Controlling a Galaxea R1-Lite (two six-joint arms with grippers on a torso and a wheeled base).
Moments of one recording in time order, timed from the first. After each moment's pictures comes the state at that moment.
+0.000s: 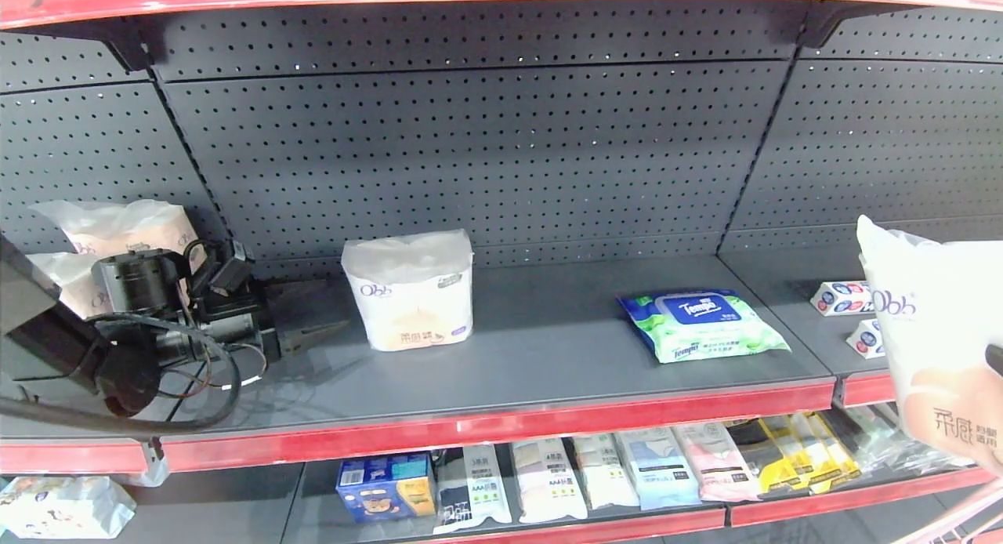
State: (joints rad) left arm 0.15 2.11 -0.78 -1.04 -1.08 0.34; right arm -0.10 0.78 -0.46 -0.16 0.06 -0.24
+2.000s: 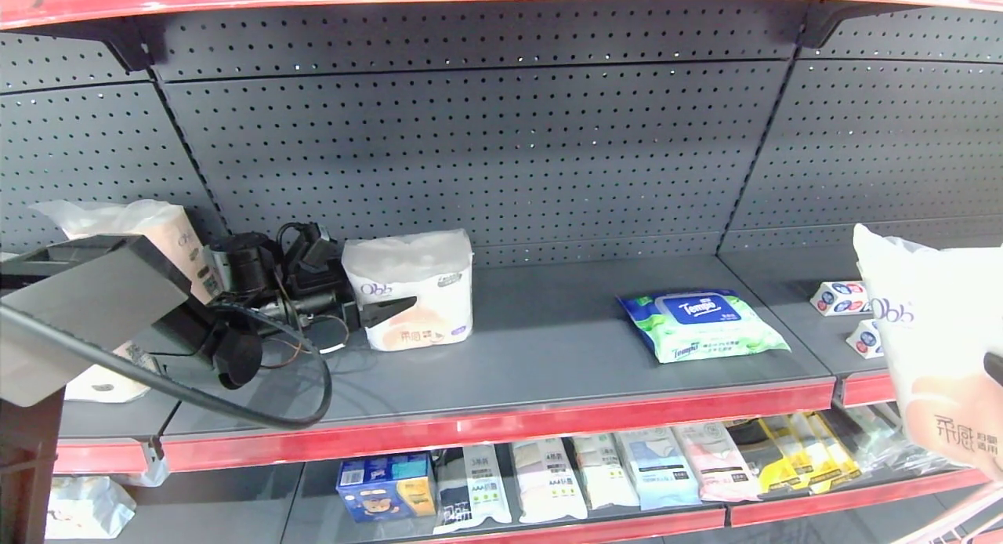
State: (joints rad) left arm -0.04 2.31 -1.04 -1.18 -0.99 0.16; right arm -0.10 0.78 -0.45 -0.16 0.06 -0.27
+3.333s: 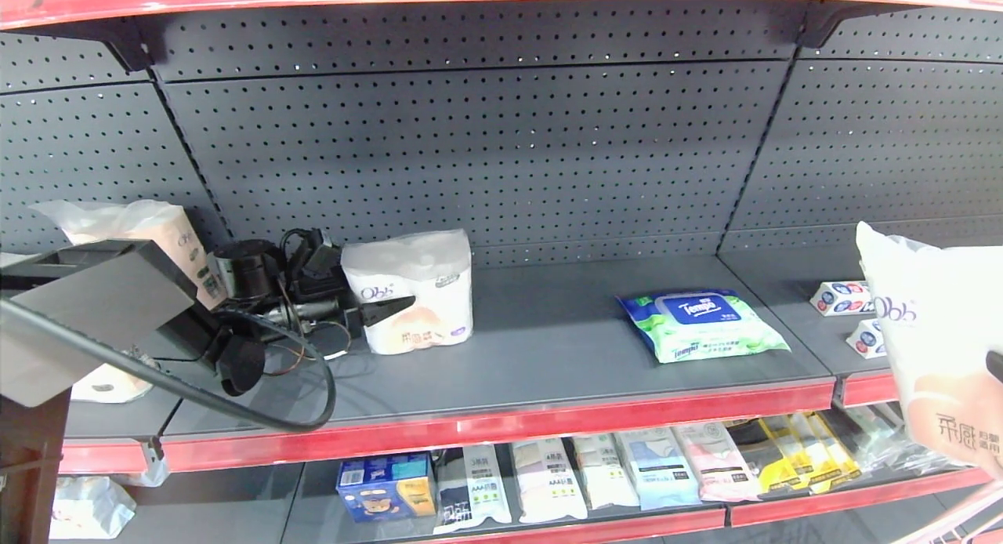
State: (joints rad) left arm -0.05 2.32 -1.01 -1.21 -1.02 0.14; right arm -0.10 0.78 -0.45 -0.16 0.05 -0.27
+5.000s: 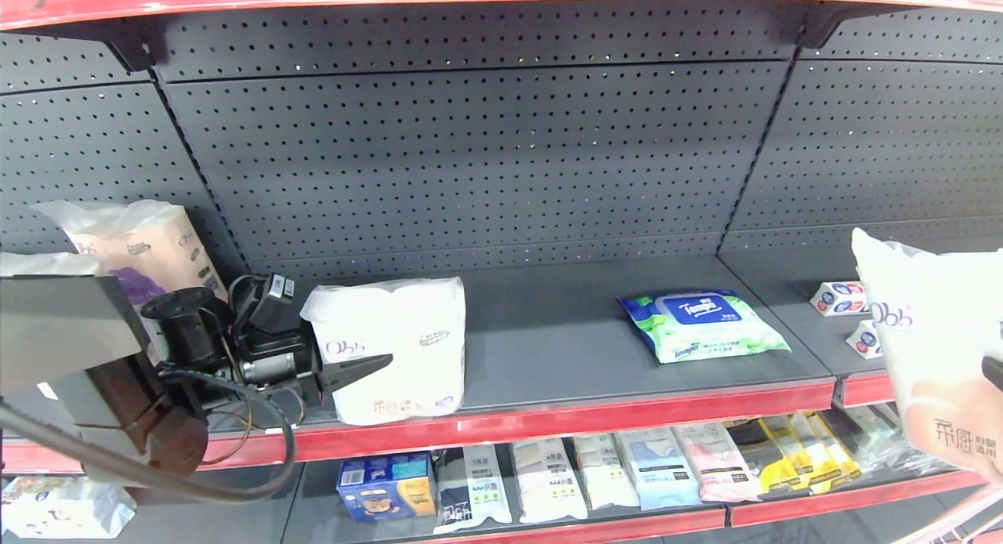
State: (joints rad) left arm -0.02 2.21 -0.54 -1.57 -1.17 0.05; right arm -0.10 0.78 -0.44 -0.16 0.05 -0.27
